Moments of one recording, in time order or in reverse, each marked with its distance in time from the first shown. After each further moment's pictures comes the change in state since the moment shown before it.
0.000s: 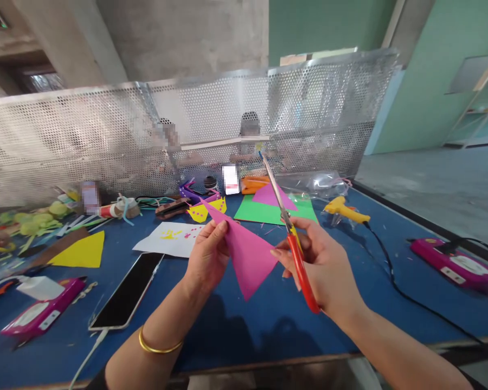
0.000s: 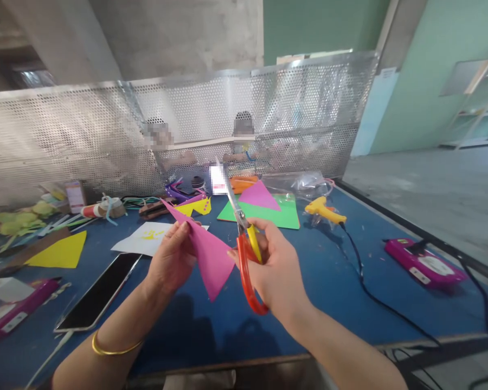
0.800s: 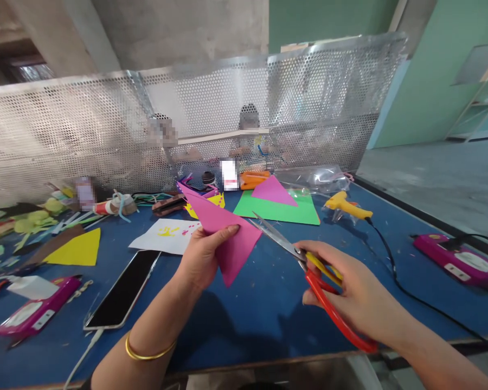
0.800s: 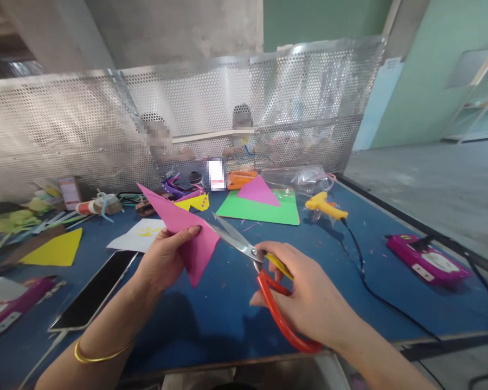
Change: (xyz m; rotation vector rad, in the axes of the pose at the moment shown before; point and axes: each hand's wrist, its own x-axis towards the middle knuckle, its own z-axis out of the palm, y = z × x) left_hand -0.006 0.006 0.008 0.207 0.140 -0.101; right_hand -0.012 0.021 -0.066 -0.572 -0.342 -0.061
